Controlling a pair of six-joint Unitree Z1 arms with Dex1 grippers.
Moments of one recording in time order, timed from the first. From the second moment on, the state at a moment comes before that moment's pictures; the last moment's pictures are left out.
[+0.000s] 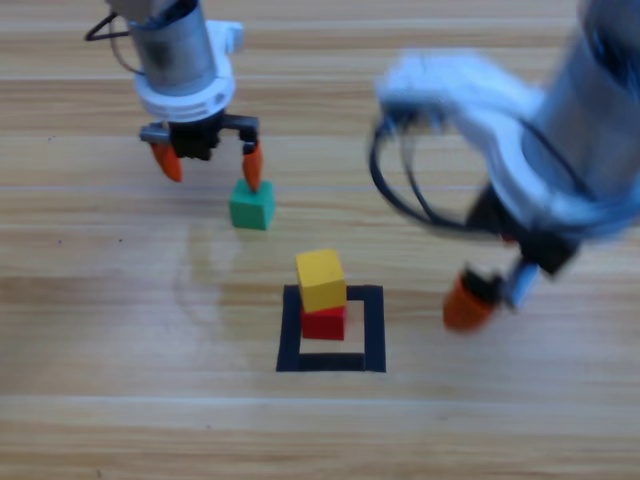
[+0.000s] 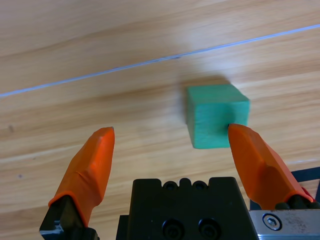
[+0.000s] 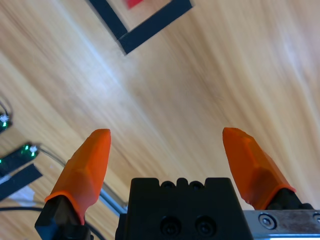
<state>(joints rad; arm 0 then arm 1) -0.54 2.37 -2.11 1.08 0.01 -0.34 0.98 1.88 -1.50 0.94 -0.07 -0.02</state>
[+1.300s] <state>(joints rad) -0.67 2.41 -2.32 1.22 0.04 -0.43 0.99 1.65 -1.20 0.67 0.18 -0.14</state>
